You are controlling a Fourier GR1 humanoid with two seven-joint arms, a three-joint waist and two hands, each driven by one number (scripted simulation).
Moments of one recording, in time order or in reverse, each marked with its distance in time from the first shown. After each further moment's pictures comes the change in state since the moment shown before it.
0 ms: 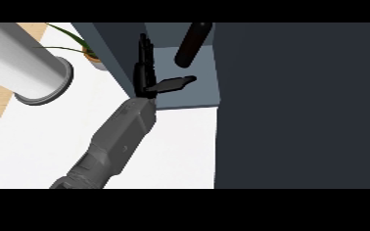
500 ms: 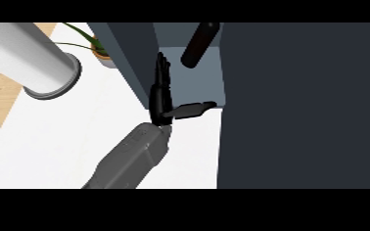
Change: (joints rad) left arm 0.233 0.001 -0.323 -0.418 0.110 0.248 0.053; right arm 0.042 -0.014 -0.022 -0.007 0.015 0.004 -0.018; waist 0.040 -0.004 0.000
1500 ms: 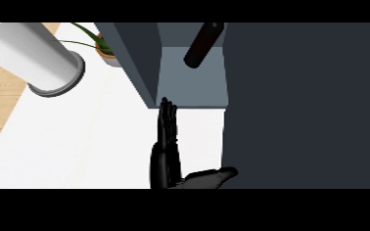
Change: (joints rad) left arm 0.436 0.046 -0.281 -0.668 -0.219 0.313 0.097; right arm 0.014 -0.013 -0.032 -0.012 0.008 -0.003 0.002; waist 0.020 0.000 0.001
